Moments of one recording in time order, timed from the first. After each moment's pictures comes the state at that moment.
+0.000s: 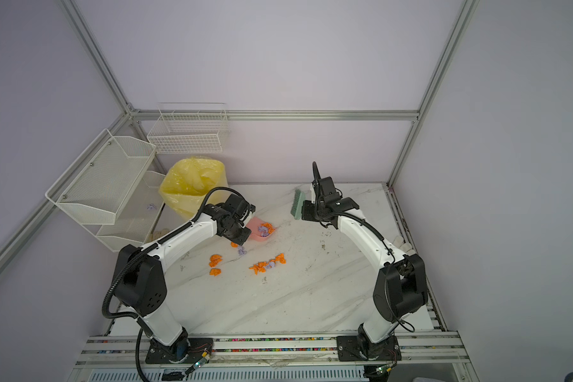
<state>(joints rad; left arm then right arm) -0.47 1.73 1.41 -0.88 -0.13 0.08 0.42 1.63 1.44 -0.63 -0.13 0.44</state>
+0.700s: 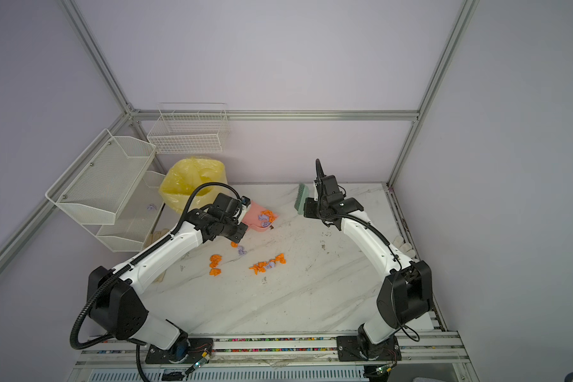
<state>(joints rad) -0.49 1.52 1.35 -0.80 -0.16 0.06 0.41 1.57 1.44 -0.62 -0.06 0.44</state>
